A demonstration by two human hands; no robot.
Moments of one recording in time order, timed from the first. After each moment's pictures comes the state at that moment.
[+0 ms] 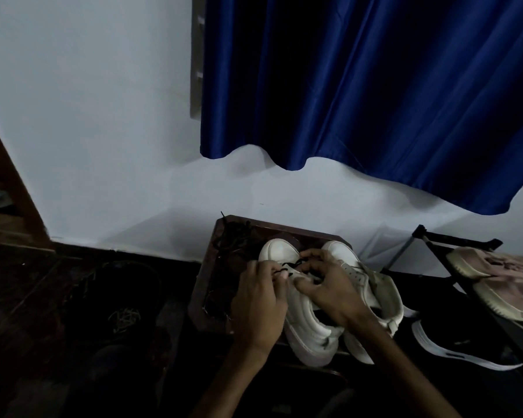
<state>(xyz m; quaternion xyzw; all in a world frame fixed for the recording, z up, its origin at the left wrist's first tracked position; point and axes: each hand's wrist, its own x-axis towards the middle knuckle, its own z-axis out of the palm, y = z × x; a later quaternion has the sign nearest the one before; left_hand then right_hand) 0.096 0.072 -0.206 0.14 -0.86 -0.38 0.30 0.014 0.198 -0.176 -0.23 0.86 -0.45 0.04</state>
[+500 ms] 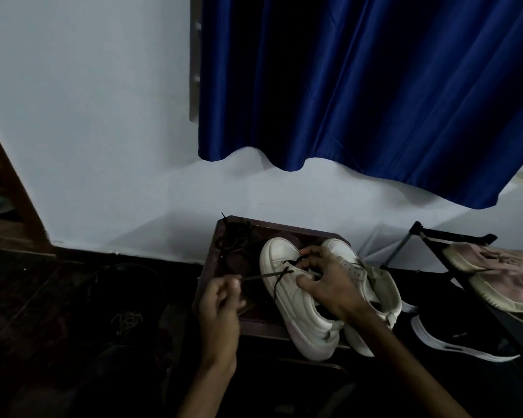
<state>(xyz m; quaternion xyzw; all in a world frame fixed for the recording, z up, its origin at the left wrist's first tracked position) 0.135 0.040 -0.222 0.24 -0.55 -0.74 0.31 0.017 0.197 -0.176 -0.21 0.86 -0.47 0.06</state>
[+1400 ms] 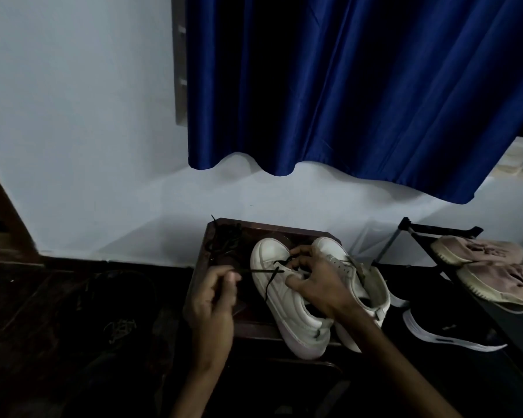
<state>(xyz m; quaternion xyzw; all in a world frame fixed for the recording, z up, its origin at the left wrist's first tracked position) 0.142 0.040 -0.197 0.15 -0.65 -0.65 0.36 0.014 0.196 -0.178 -0.21 0.88 -0.42 0.04</state>
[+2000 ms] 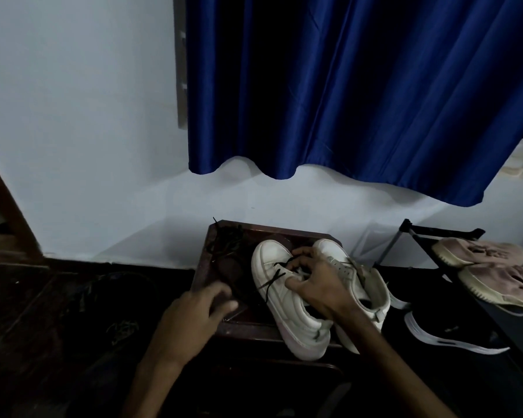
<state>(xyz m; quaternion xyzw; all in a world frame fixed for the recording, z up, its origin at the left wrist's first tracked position) 0.158 -0.021 -0.198 0.07 -0.93 -0.34 0.12 0.014 0.197 -0.179 -0.22 0.89 -0.40 0.02</state>
